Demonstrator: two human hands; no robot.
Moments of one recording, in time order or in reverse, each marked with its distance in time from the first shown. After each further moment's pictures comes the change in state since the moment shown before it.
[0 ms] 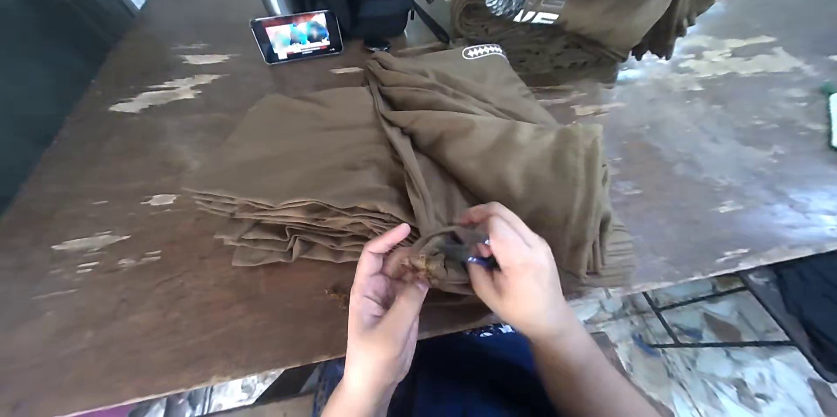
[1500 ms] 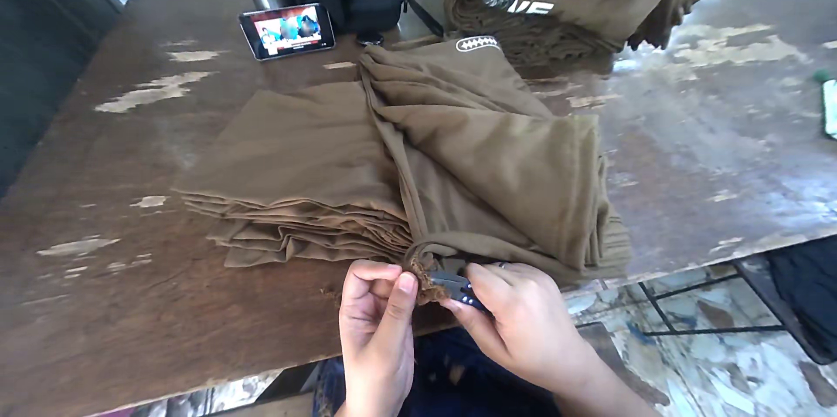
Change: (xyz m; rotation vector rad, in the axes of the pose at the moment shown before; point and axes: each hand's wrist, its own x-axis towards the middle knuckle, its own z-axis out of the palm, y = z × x) left_hand -0.015 -0.004 0.009 -0.015 0.160 0.123; right_hand -0.025 -0.026 -0.020 -0.114 -0.236 0.003
